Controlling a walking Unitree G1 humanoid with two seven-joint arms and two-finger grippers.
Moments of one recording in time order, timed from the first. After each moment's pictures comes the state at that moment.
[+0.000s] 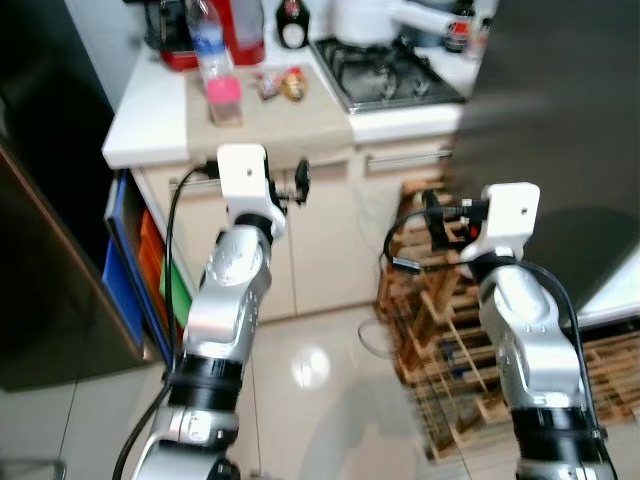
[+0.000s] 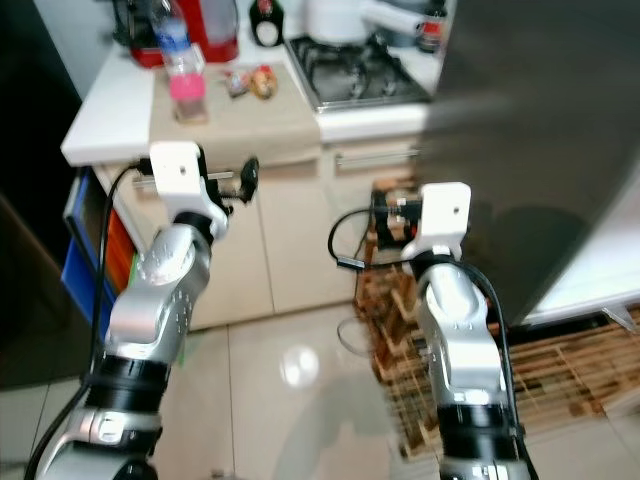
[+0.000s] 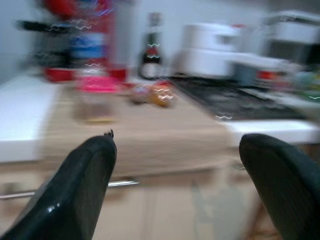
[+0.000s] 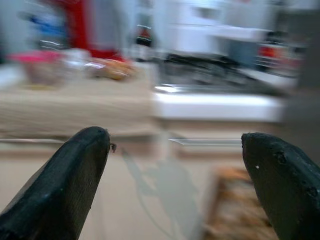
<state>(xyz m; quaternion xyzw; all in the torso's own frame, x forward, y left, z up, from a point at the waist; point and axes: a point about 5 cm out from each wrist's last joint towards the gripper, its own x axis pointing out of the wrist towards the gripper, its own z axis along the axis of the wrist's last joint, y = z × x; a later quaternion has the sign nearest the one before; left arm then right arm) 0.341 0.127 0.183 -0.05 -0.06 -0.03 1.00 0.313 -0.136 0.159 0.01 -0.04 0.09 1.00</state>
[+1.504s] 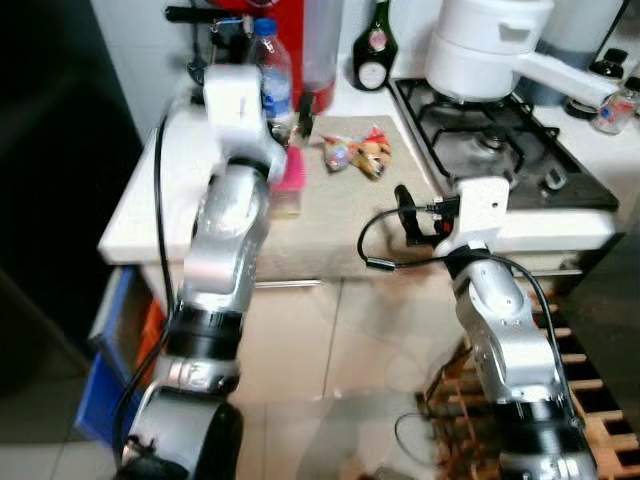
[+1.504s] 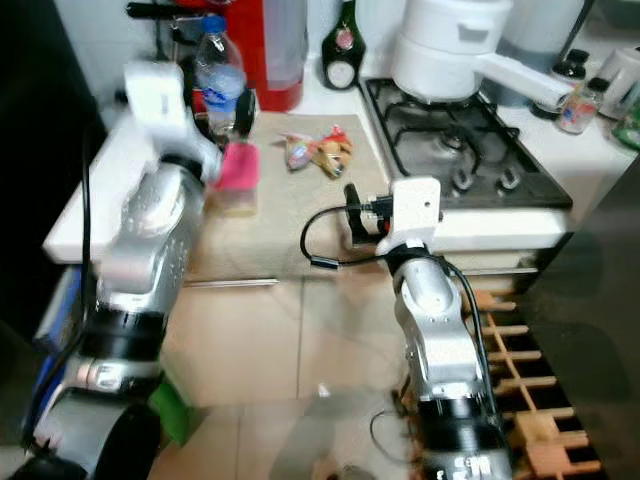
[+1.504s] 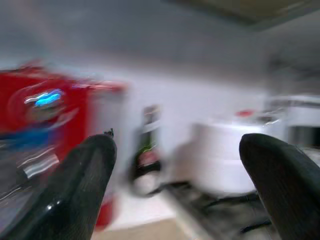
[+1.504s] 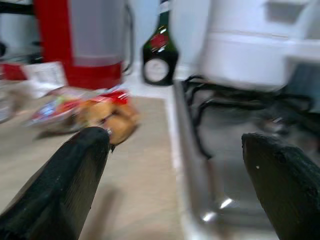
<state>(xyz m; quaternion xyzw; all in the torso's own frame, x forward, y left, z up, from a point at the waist) 0.347 0.060 0.283 -0.06 -0.22 -0.16 0.96 0.312 -0.148 0.160 -0.02 -0.06 0.07 1.00</state>
